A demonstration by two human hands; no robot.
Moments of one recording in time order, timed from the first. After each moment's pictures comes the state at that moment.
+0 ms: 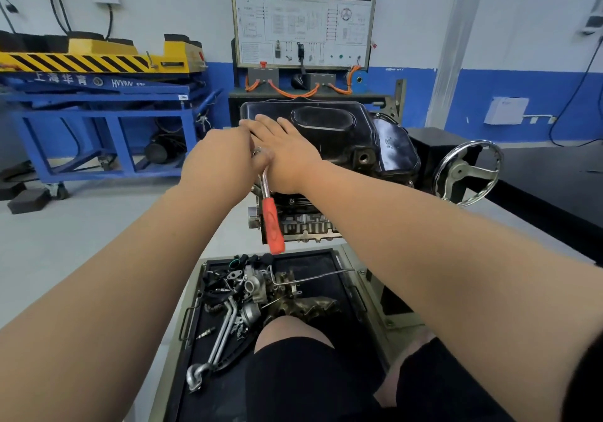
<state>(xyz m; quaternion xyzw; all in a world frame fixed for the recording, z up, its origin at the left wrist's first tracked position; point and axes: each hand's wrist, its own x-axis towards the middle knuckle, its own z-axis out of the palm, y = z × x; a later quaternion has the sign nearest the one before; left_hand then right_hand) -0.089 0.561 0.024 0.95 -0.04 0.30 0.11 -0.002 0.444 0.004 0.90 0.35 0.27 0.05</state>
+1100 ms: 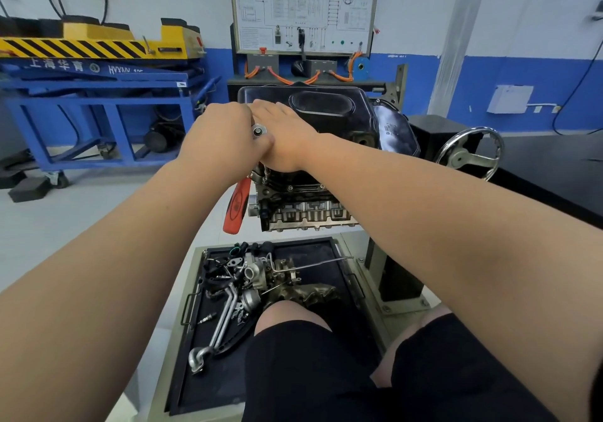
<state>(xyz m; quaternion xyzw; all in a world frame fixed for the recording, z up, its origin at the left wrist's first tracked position) -0.088 0.559 0.032 0.94 -0.08 0.33 0.09 -0.009 0.443 0.020 0.91 0.34 0.21 0.01</state>
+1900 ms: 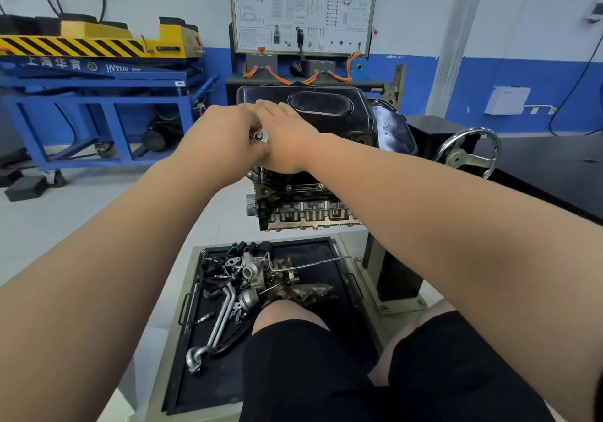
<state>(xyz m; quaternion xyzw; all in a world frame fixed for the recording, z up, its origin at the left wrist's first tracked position) -0.094 0.562 0.031 0.94 -0.13 0.30 0.10 -0.014 0.436 0.019 0.91 0.35 0.21 0.02</state>
